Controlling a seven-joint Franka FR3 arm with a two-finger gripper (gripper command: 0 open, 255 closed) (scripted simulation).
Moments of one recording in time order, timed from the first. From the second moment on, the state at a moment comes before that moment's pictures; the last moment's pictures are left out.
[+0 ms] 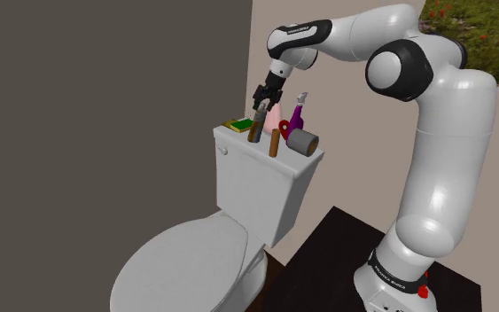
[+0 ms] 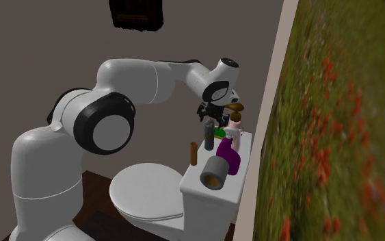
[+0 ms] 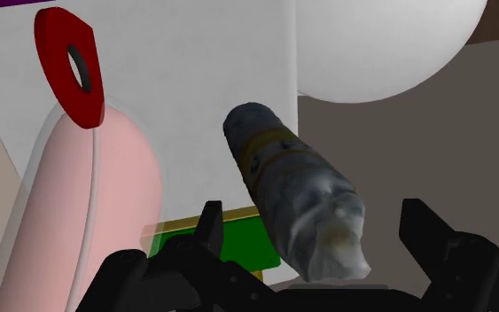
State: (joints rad) arm -0.10 0.28 -0.31 -1.59 0.42 1.95 -0.44
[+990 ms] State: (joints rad) arm -0.11 0.28 -0.31 -1.55 0.41 1.91 -0.42
